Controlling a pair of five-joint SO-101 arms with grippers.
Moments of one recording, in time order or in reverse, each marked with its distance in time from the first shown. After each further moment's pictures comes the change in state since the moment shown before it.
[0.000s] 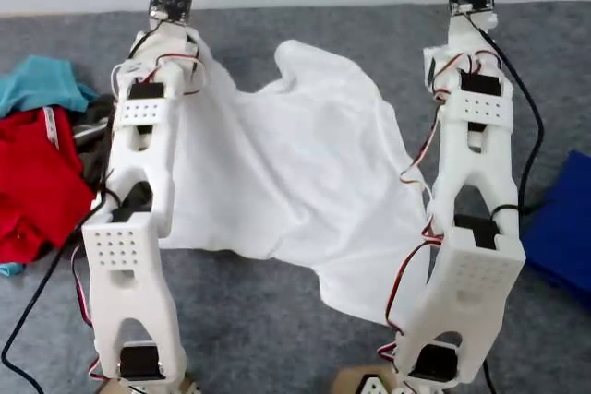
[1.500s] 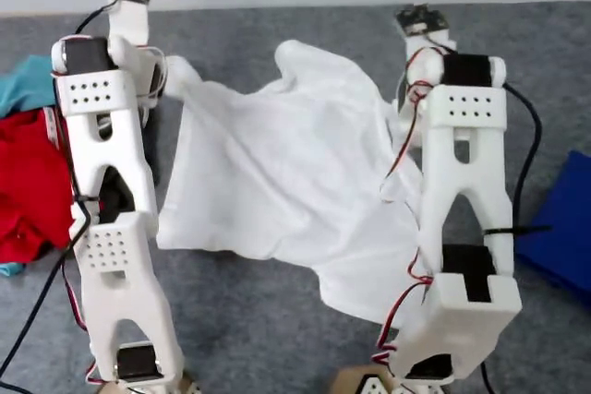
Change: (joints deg) left arm -4.0 -0.4 -38.0 71.4 -1.9; right arm -8.4 -18.1 0.0 59.2 1.1
